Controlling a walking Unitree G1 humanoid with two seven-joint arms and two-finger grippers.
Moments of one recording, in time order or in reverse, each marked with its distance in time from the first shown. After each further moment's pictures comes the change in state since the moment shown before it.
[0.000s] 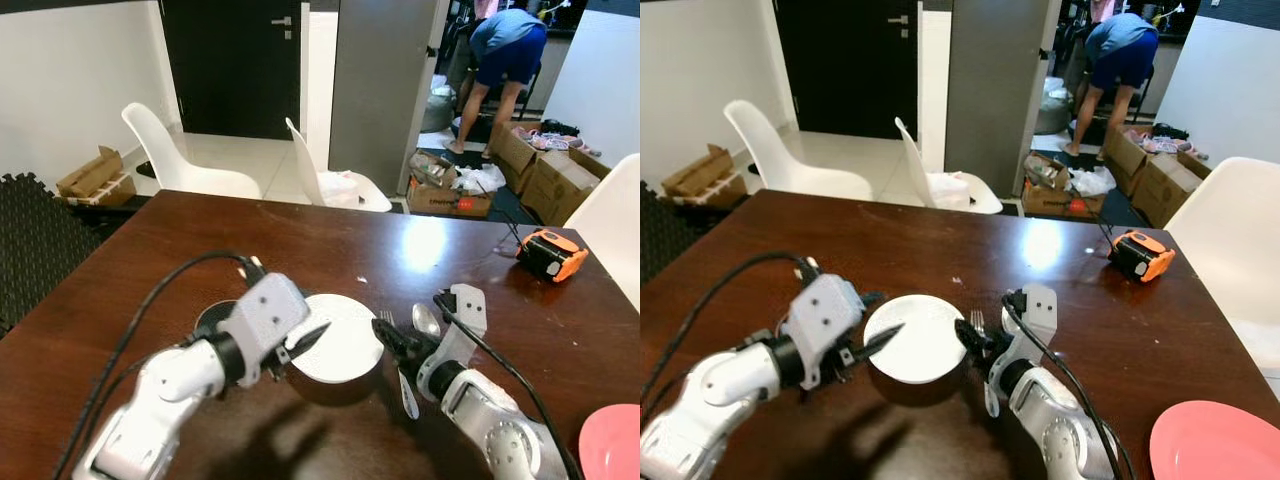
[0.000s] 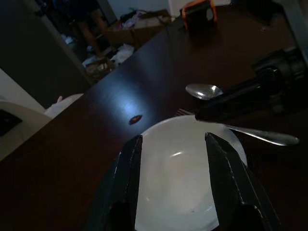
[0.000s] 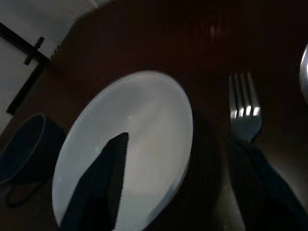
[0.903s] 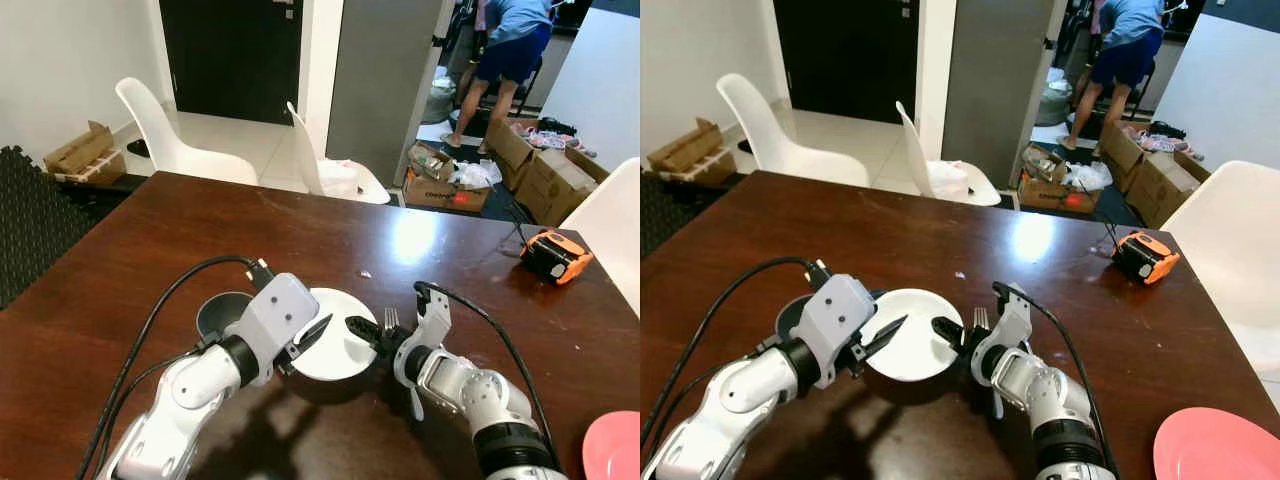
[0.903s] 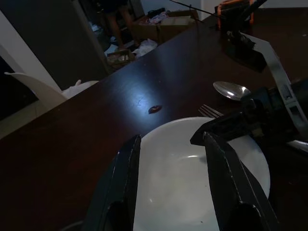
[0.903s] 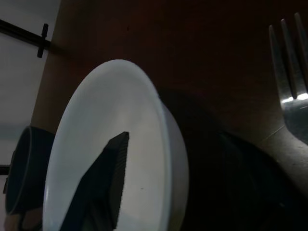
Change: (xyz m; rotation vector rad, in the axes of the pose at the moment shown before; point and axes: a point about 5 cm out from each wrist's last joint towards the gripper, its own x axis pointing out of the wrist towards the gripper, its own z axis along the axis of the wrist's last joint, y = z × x) left arm 0.002 -0.002 -0.001 -0.048 0.012 0.142; right arm 0.049 -0.009 -0.012 0.253 0.178 0.037
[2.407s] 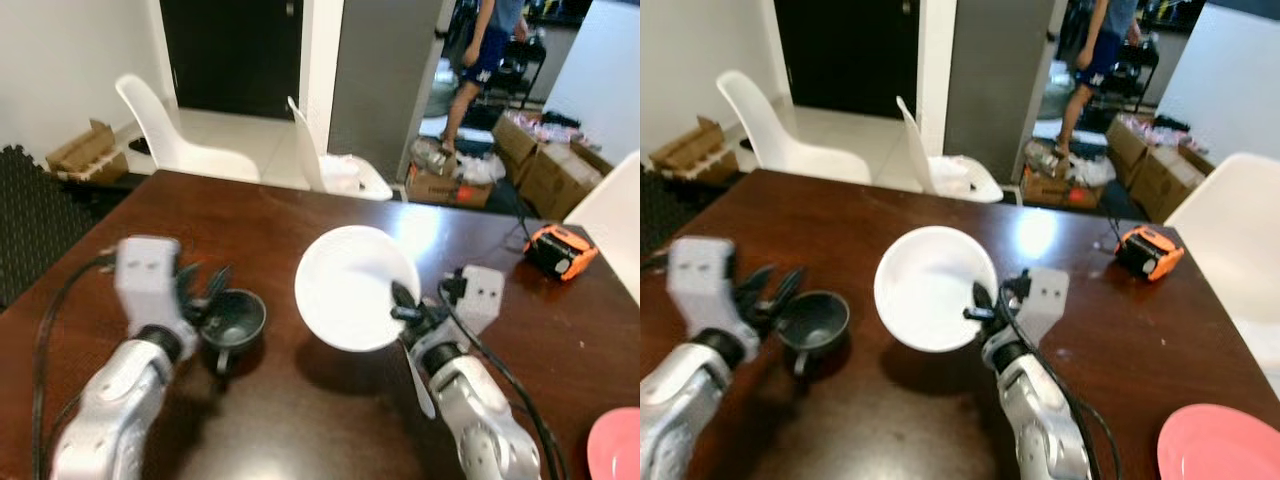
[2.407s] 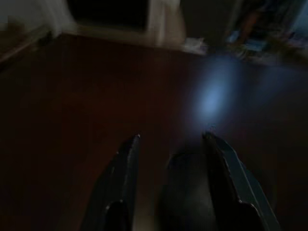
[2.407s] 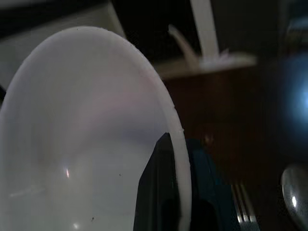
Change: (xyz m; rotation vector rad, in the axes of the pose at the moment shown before) left arm -0.076 0.056 -0.046 -0.480 0.113 0.618; right arm -0.063 0.059 0.016 -0.461 -0.675 0.012
